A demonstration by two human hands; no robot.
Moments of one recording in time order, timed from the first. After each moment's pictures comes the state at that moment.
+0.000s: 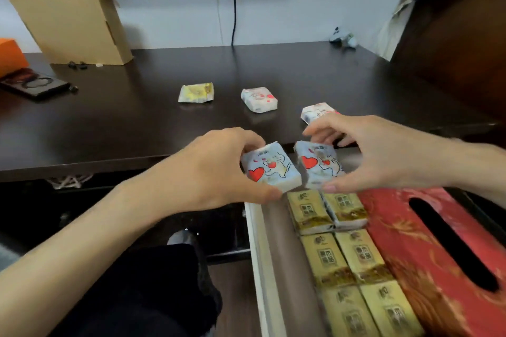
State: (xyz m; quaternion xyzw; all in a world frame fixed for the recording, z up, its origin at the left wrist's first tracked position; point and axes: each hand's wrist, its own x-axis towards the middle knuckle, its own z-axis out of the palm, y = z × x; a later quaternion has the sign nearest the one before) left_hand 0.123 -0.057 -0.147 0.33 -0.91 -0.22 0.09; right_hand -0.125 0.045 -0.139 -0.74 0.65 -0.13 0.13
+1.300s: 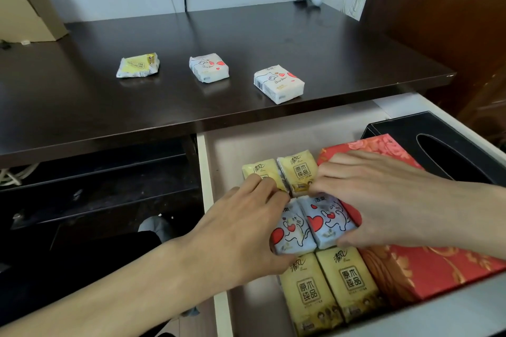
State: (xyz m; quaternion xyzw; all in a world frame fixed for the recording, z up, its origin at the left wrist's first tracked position) left_hand 0.066 0.026 -0.248 0.16 -0.98 -0.07 0.08; right_hand -0.142 0.134 -0.208 -0.77 0.63 0.11 0.04
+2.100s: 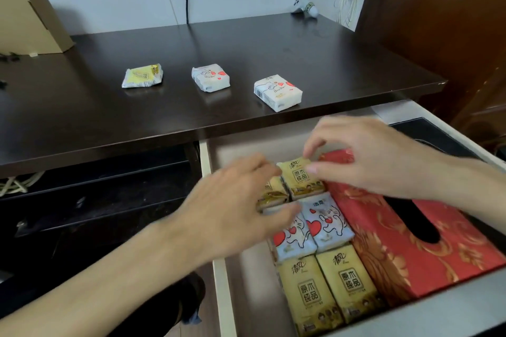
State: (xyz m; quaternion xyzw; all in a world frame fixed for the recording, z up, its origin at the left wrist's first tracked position) left_hand 0.066 0.010 -0.215 0.22 -0.96 -0.11 0.12; right_hand -0.155 0.104 -0.182 -0.72 0.67 -0.19 0.06
